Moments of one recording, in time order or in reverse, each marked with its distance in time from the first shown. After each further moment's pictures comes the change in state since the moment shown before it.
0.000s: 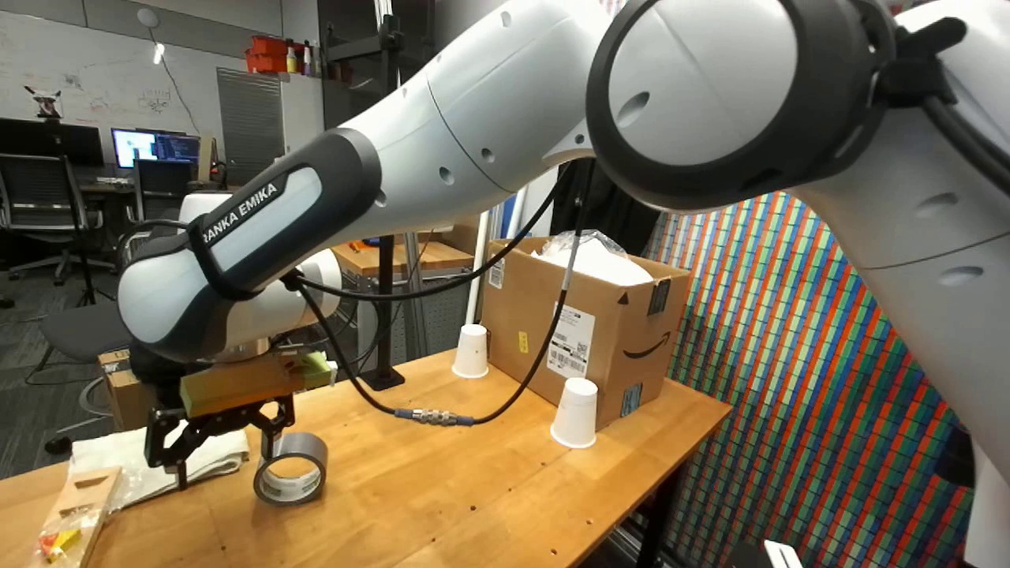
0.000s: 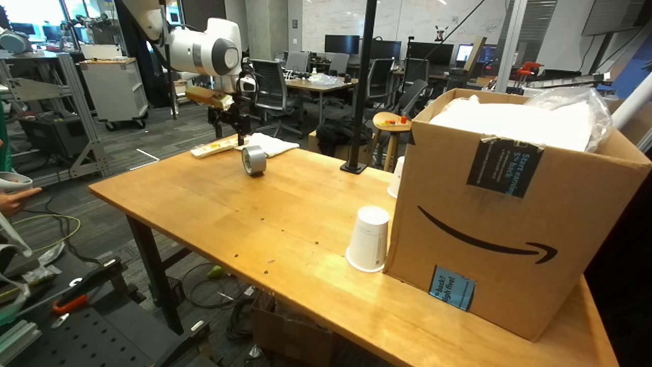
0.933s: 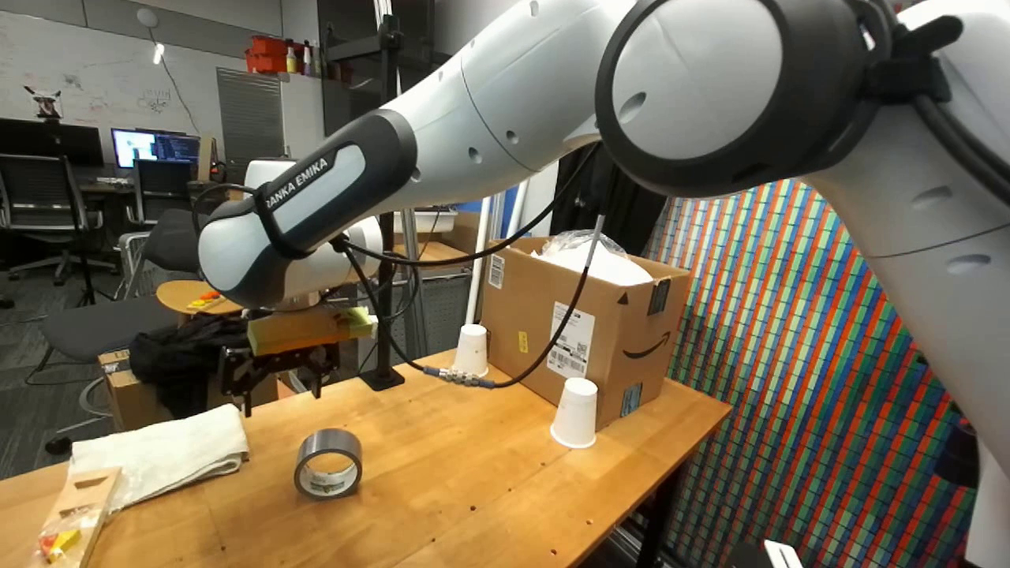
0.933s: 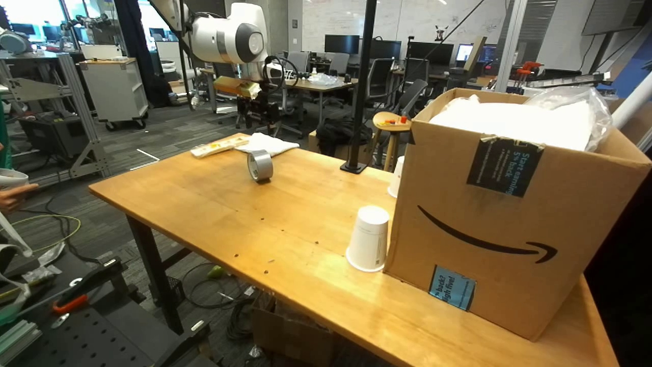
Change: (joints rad) arm -0.036 -0.037 -0.093 0.028 -0.013 0.000 -0.012
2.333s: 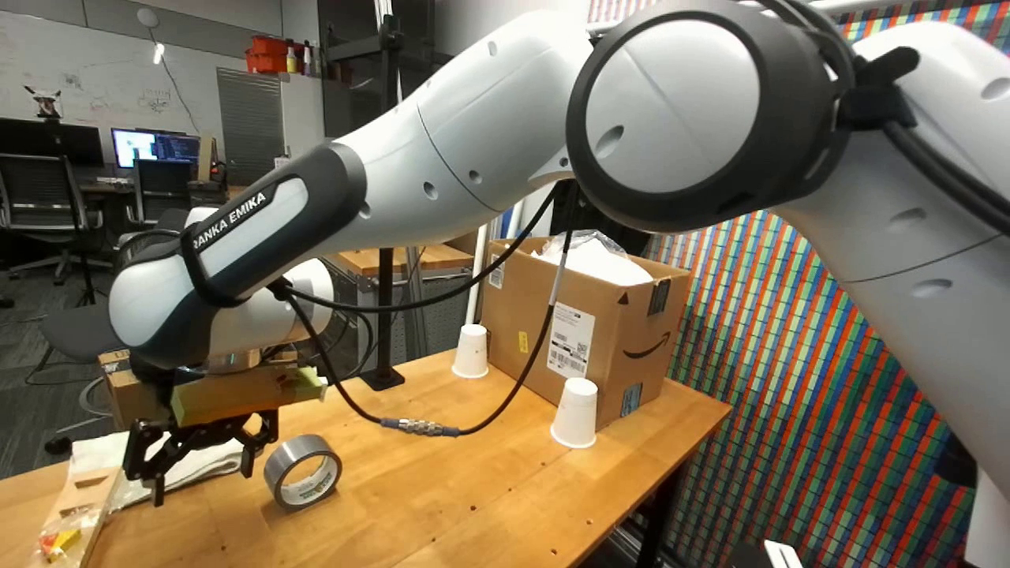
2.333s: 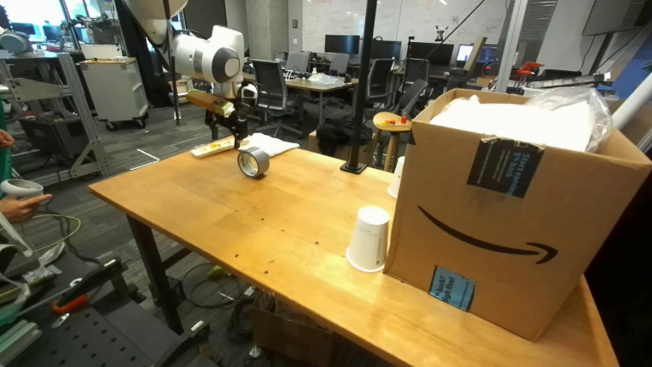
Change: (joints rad) arm 0.020 0.092 0.122 0.018 0.098 0.018 -0.075
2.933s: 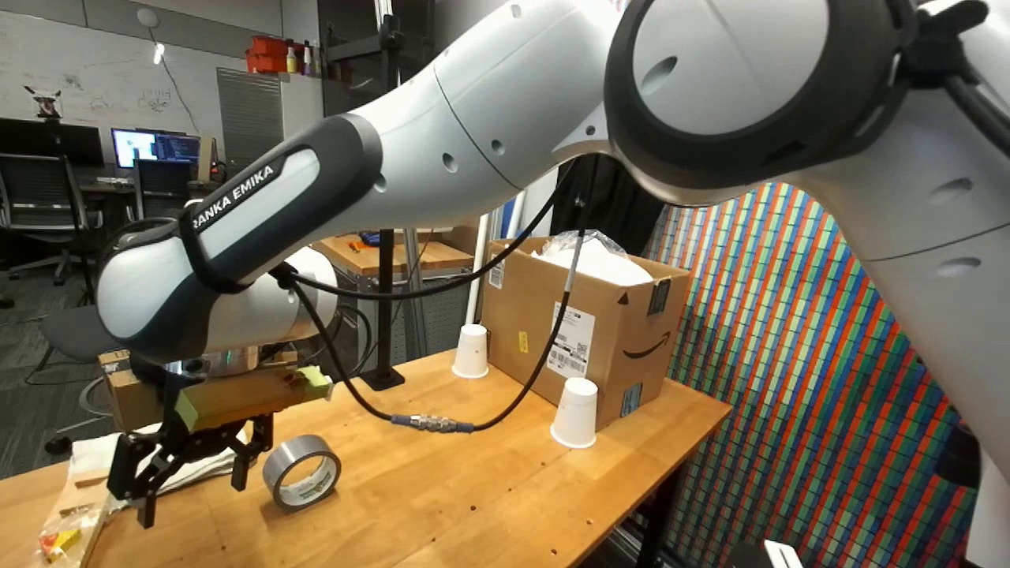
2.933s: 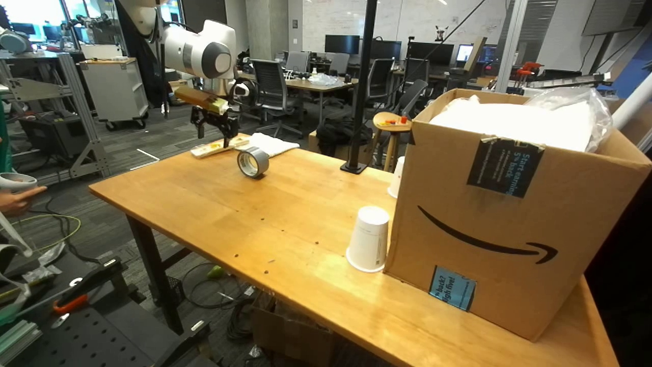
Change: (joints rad) arm -0.030 -0.075 0.063 -0.107 0.009 -0.006 -0.124
